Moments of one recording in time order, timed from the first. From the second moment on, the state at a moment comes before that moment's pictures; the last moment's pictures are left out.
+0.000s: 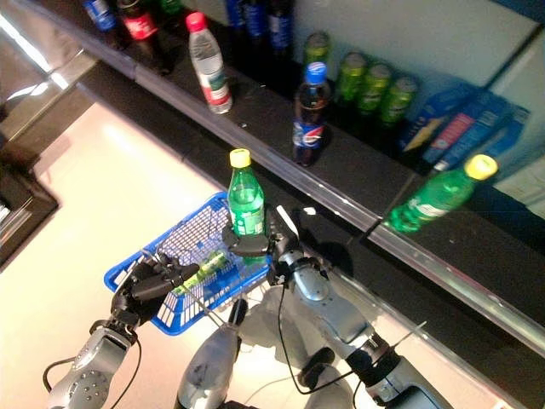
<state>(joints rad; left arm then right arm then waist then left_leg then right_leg) 0.16 0.43 -0.04 -0.05 -0.91 0.07 -0.14 -0.40 -0.41 0.57 -0.02 0.55 0.15 -0.30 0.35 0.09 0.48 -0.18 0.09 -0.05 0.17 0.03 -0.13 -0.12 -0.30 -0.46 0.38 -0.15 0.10</state>
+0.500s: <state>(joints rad) 0.14 0.55 -0.09 -0.11 -0.89 0.08 -0.27 -0.45 -0.29 0.65 0.18 0.47 0.15 -0.36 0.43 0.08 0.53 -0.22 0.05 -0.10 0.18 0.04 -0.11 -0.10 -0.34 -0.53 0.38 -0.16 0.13</state>
